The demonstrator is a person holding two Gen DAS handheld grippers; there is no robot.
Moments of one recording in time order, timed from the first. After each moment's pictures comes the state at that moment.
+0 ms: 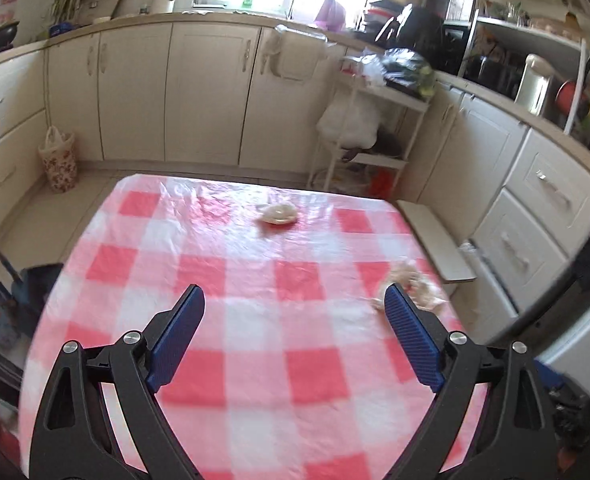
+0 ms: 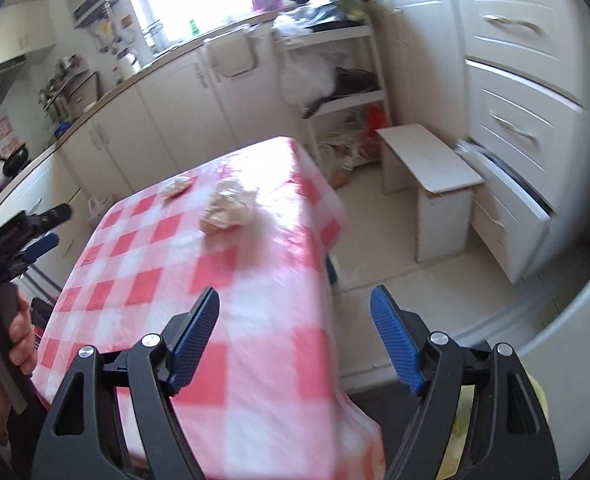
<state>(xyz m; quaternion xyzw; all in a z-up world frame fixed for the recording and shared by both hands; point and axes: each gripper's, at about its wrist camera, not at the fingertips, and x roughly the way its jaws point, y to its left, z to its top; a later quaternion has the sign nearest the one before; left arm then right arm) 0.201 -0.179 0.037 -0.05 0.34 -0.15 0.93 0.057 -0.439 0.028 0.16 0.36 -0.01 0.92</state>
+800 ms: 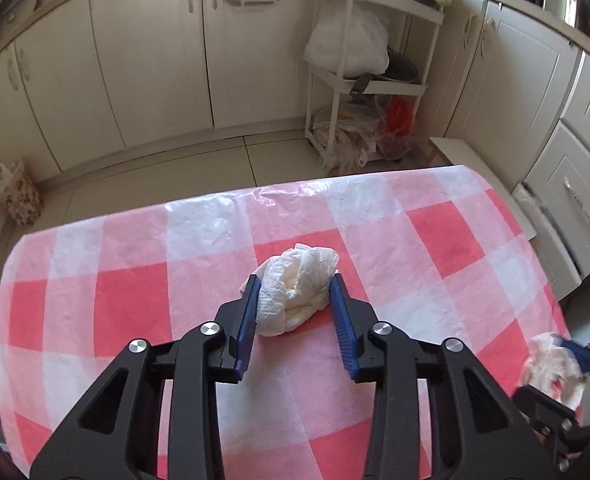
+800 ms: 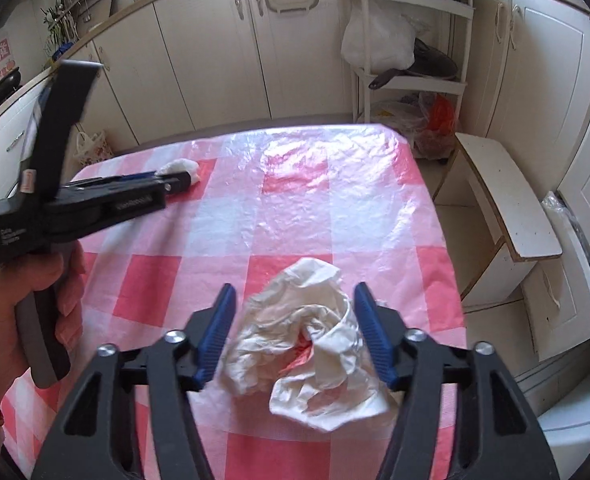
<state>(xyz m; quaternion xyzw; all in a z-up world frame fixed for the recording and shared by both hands) 0.414 -0.244 -0.055 0.04 0.43 -0.18 0.88 0.227 -0.376 -0.011 0.08 0.45 0.02 0.89</state>
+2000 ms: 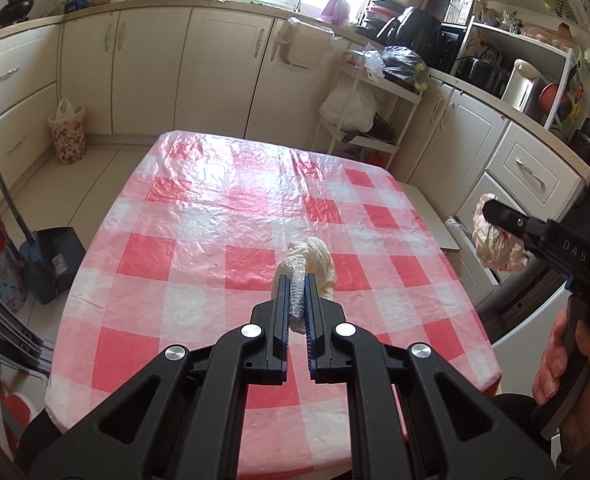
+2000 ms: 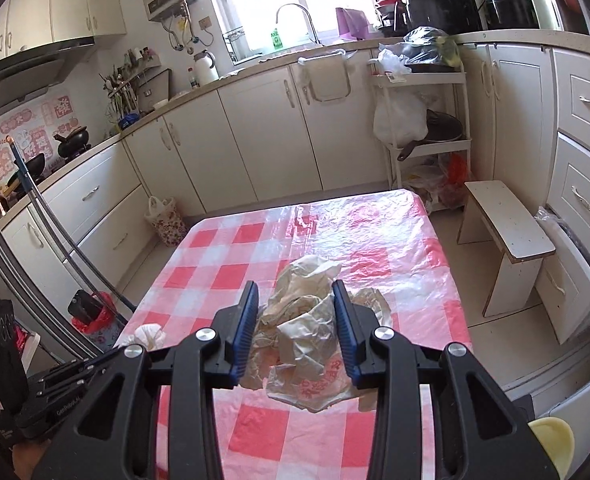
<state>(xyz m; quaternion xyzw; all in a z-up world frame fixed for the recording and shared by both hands) 0.096 -0.086 0.024 -0.09 0.35 -0.17 0.92 0.062 -0.349 0.102 0.14 0.31 0.08 0.94</state>
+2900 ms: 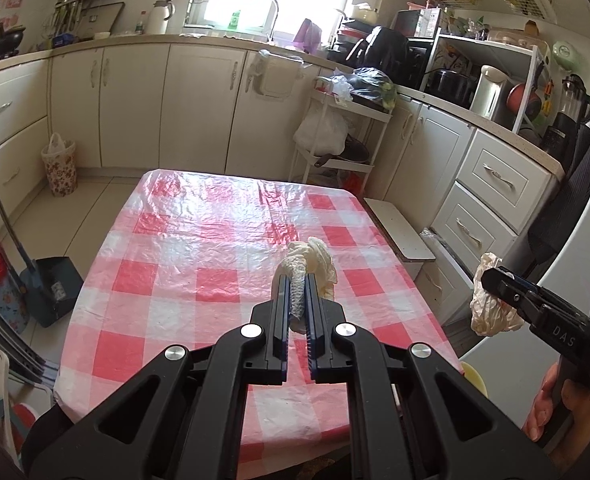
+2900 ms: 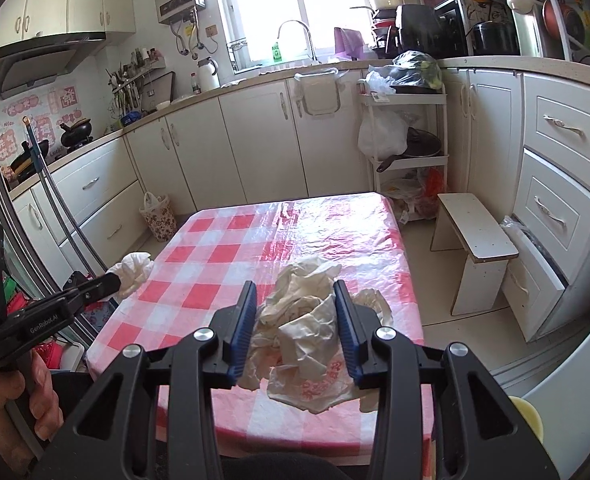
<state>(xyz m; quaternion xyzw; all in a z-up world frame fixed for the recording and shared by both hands) 0.043 -0.110 0.070 -0.07 0.30 -0.19 0.93 -0.016 -0.357 0.113 0.11 0.28 0.05 0.95</state>
